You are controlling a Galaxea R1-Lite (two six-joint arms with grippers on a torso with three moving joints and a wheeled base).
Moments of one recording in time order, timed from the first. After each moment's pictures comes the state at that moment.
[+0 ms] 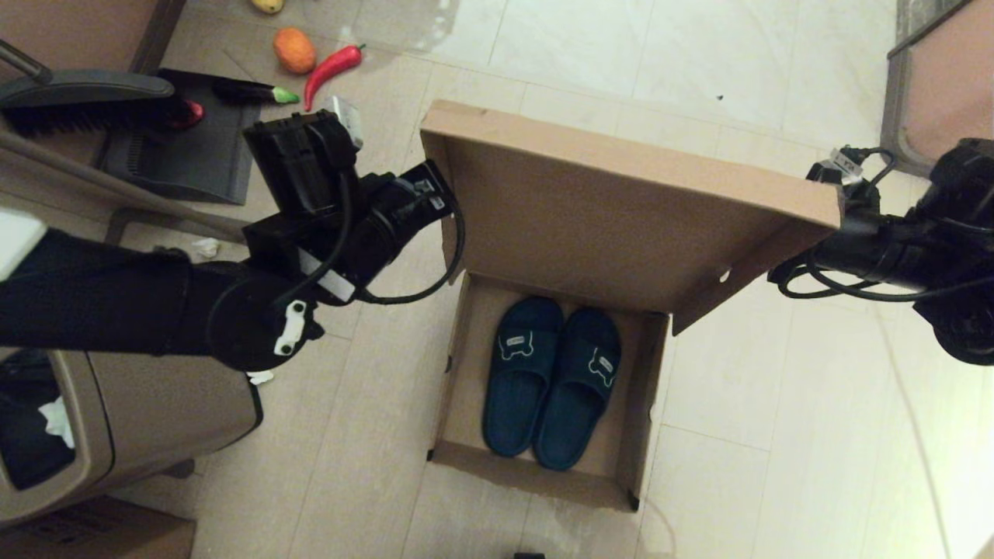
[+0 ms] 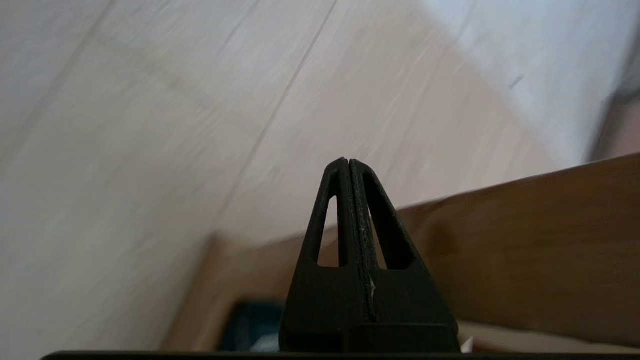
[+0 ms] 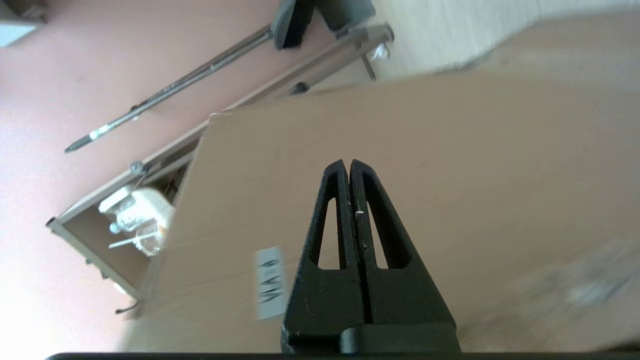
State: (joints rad) left arm -0.57 1.87 -1.27 -0.75 0.30 -0.37; right arm -0.02 1.80 -1.04 -0.99 1.05 1.35
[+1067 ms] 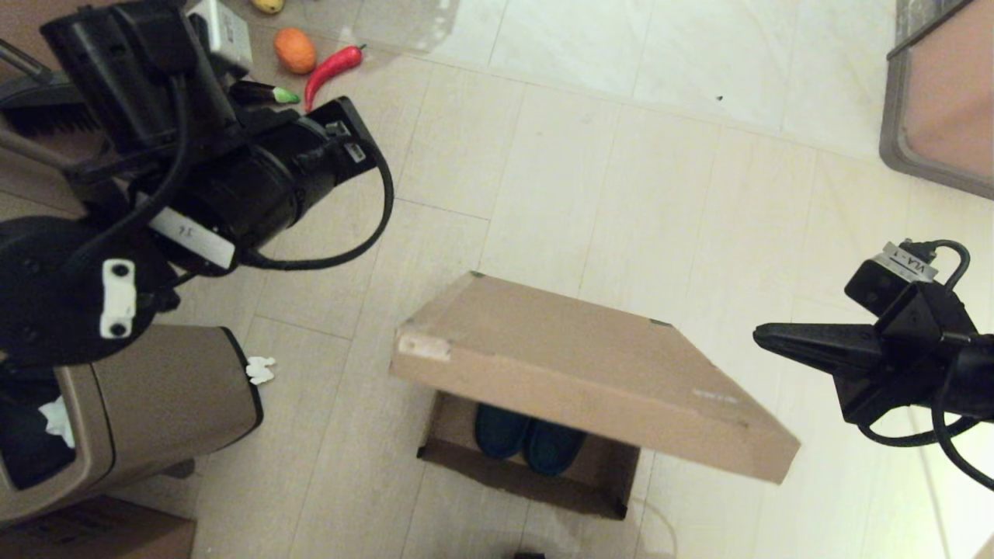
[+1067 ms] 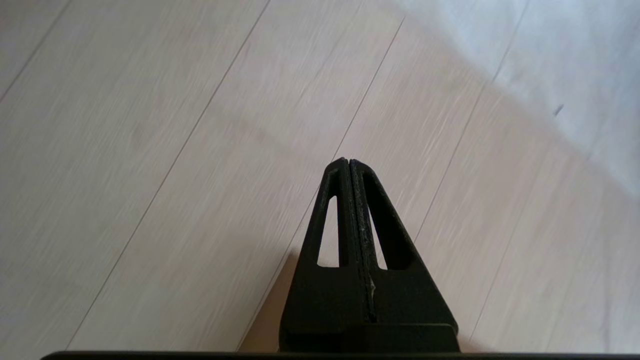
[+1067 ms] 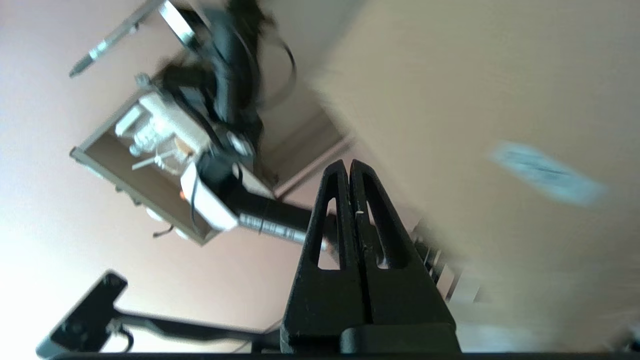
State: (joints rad) left arm -0.54 1.66 -1.27 -0.61 0.41 -0.25; right arm 0.01 1.45 -0.49 -1.05 1.19 1.35
